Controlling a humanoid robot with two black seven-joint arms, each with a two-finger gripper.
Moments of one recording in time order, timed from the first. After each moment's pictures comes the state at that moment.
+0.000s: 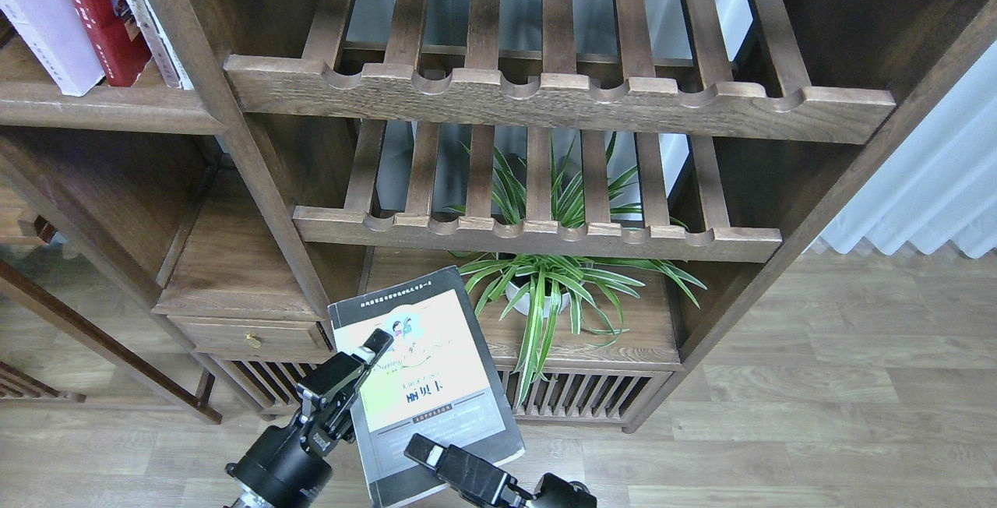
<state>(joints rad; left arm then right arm) 0.30 0.25 -1.01 -1.55 -0.27 -0.49 0.16 -0.16 -0.06 0.70 1.40 -0.05 0.58 -0.17</state>
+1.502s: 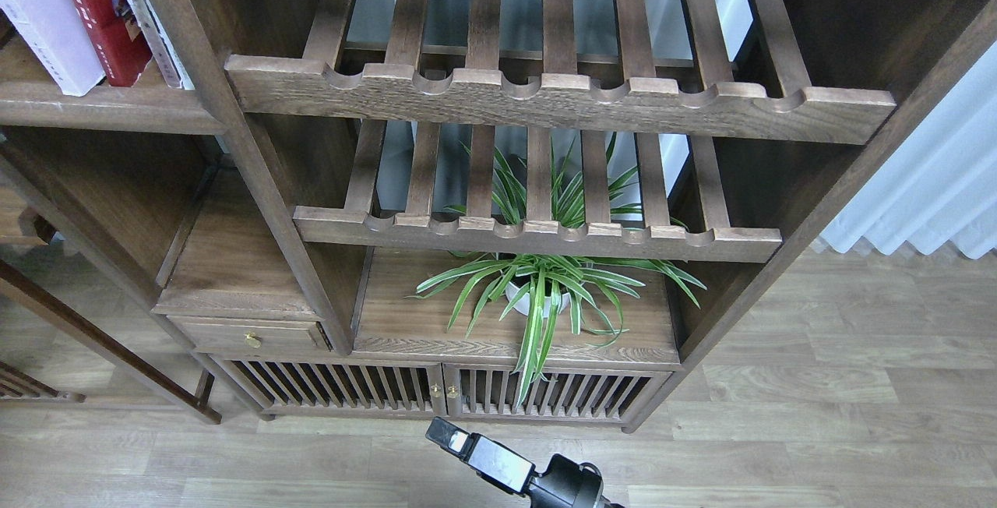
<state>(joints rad) 0.04 0.74 -2.21 -1.52 0.13 -0.49 0.48 -0.14 -0.06 0.74 1.28 -0.06 0.58 -0.17</state>
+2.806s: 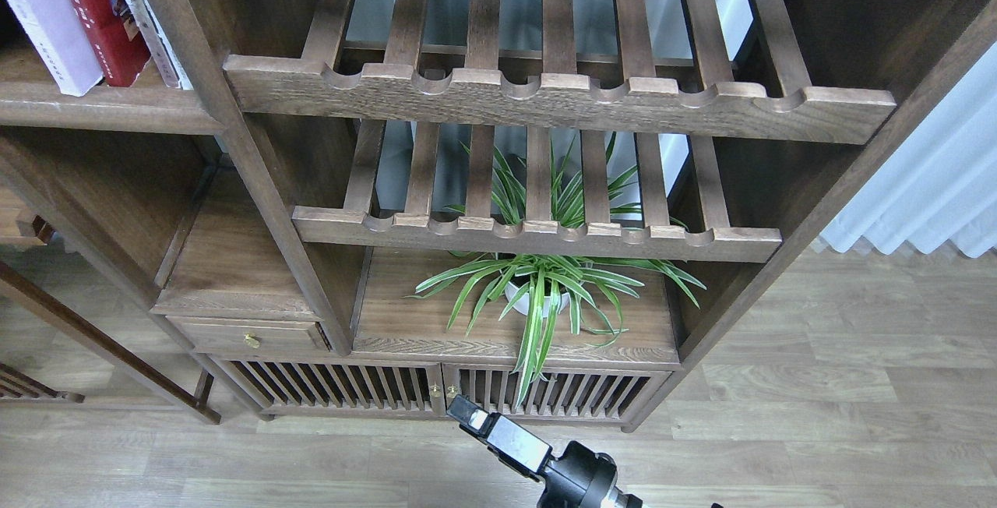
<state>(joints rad) -0.95 0.60 -1.64 -0.98 0.67 -0.49 0.49 -0.16 -0.06 0.80 1.28 -0.05 0.58 -0.16</state>
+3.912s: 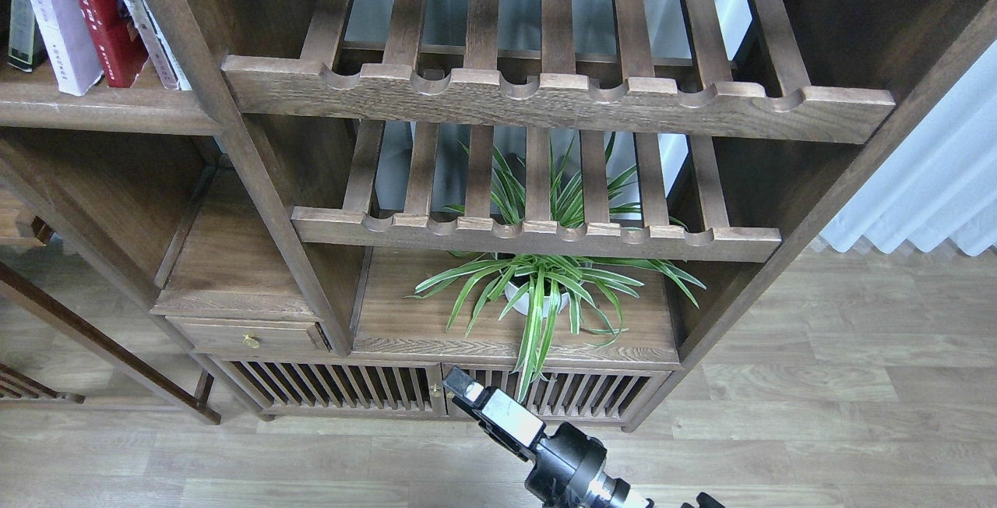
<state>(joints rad) -0.86 0.52 -1.66 -0.97 0.37 -0.49 0.49 -0.14 0.01 0.85 1.26 -0.05 0.58 -0.15</state>
